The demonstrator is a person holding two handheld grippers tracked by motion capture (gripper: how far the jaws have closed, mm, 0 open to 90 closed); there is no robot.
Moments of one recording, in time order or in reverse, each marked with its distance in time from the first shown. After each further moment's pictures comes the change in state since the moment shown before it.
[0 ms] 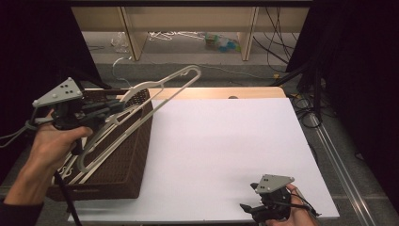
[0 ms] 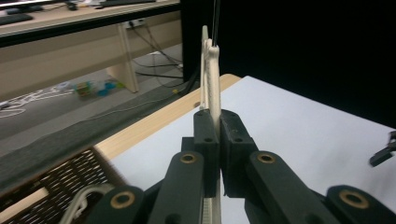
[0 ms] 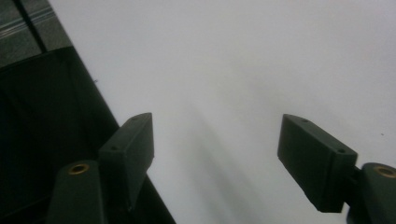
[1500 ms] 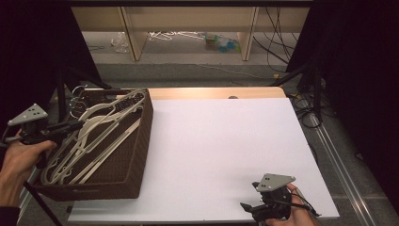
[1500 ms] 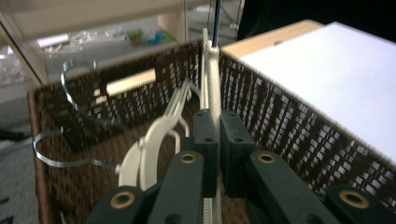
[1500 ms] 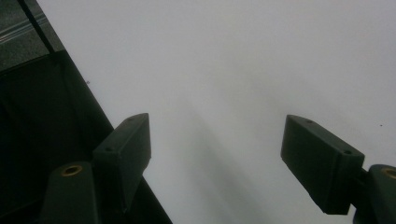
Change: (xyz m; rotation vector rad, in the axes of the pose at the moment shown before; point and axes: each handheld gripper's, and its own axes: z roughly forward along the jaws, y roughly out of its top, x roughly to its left) left arm 0.114 -0.121 -0.038 0.142 0.160 -0.097; right arm -0.003 -0.003 0.002 0.007 -0.004 0.037
